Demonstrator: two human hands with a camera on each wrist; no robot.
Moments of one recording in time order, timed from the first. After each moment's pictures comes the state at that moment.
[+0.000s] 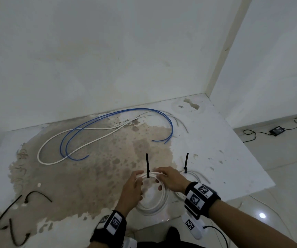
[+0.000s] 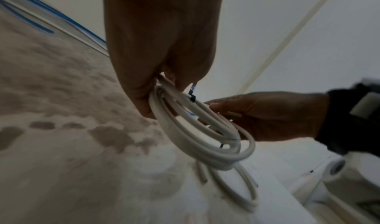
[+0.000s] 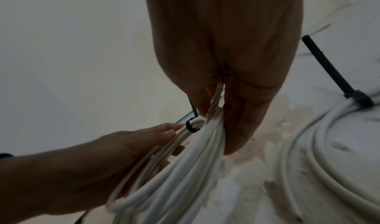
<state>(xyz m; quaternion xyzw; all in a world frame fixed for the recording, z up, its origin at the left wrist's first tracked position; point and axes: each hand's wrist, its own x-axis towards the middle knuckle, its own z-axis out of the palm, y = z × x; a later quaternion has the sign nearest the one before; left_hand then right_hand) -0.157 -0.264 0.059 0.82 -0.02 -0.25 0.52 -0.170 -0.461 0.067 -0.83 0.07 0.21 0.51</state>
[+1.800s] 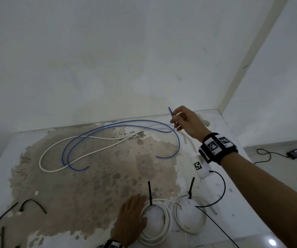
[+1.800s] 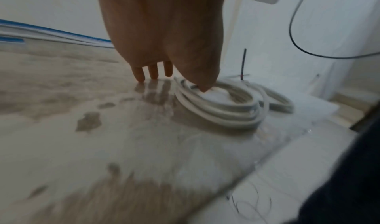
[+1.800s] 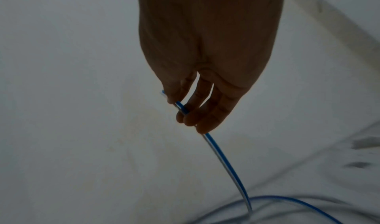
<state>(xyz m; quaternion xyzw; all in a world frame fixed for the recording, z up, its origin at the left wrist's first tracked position) -0.161 -0.255 -0.007 0.94 -0.27 -0.15 0.15 0.014 -0.566 0.182 -0.82 0.01 -0.02 0.58</state>
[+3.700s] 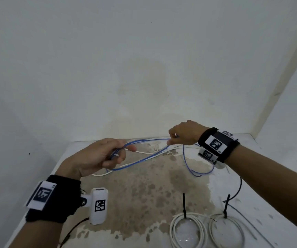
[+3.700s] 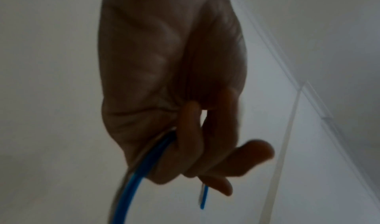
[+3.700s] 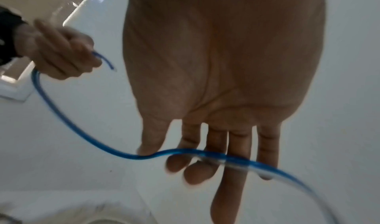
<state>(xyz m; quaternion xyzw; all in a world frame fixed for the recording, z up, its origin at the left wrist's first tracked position) -0.084 -0.124 0.335 0.76 -0.06 -0.24 0.59 -0.001 -0.413 0.306 -0.97 -0.21 0.12 -0.03</state>
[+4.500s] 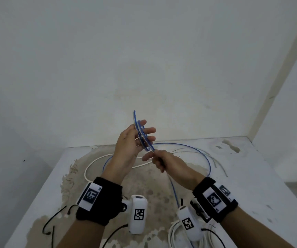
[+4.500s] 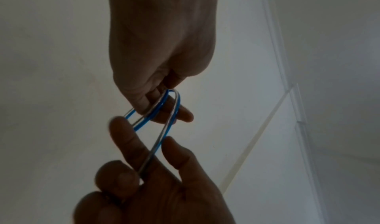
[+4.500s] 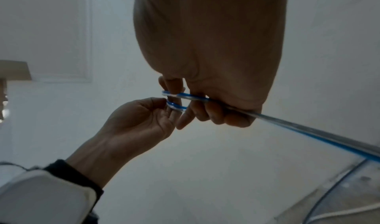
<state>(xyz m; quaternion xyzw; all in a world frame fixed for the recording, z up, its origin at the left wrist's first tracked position) -0.065 -0.218 0.328 0.62 -0.02 -0.02 0.78 -0.091 -0.363 0.268 -0.76 -0.11 0.14 0.63</state>
